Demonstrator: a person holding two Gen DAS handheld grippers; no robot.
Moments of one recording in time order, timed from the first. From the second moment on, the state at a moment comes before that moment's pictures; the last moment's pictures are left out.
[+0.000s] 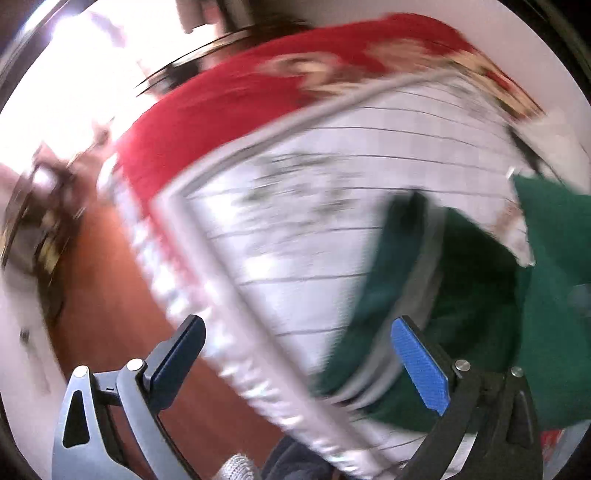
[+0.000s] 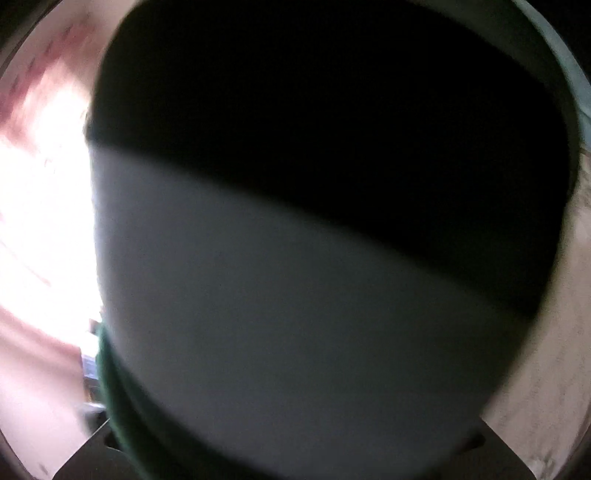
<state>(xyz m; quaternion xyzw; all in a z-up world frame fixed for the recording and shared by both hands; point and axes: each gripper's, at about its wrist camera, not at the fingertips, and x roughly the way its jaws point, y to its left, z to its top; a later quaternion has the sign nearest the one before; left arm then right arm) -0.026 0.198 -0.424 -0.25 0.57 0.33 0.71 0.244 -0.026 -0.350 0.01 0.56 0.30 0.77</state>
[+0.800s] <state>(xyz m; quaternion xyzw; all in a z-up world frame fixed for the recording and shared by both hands) -0.006 0.215 -0.376 -0.28 0.50 0.34 0.74 0.250 -0.044 -0.378 0.00 0.74 0.30 0.61</state>
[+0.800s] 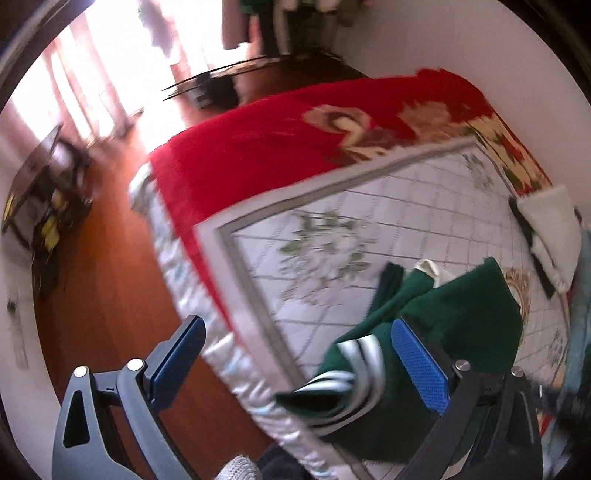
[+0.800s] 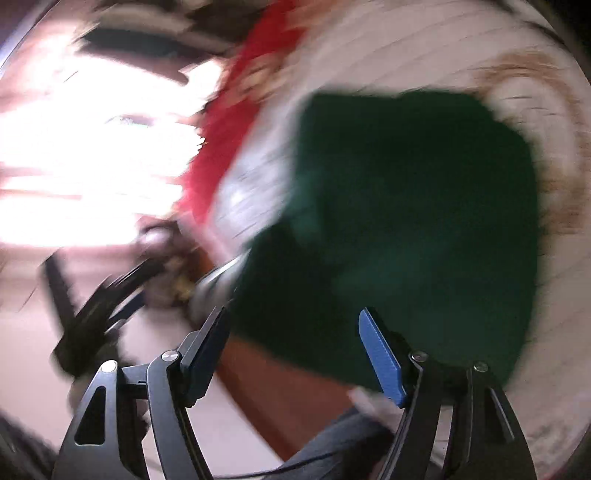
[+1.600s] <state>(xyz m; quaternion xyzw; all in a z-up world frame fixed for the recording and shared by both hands) 0.022 0.198 -0.500 -0.24 0.60 0.34 0.69 0.337 -0.092 -0.538 0.05 0.77 0.25 0.59</state>
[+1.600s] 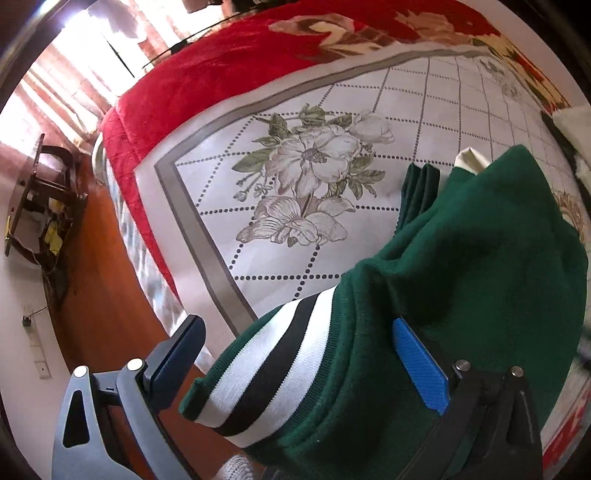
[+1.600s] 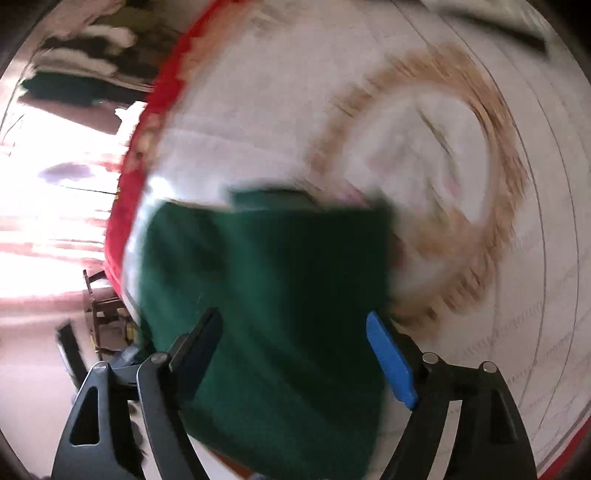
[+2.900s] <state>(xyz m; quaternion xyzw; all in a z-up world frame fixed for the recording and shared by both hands) 0.238 0.063 -0.472 -0.13 0.59 0.21 0.77 0.371 -0.221 -0.416 0.13 0.67 0.09 0.72</state>
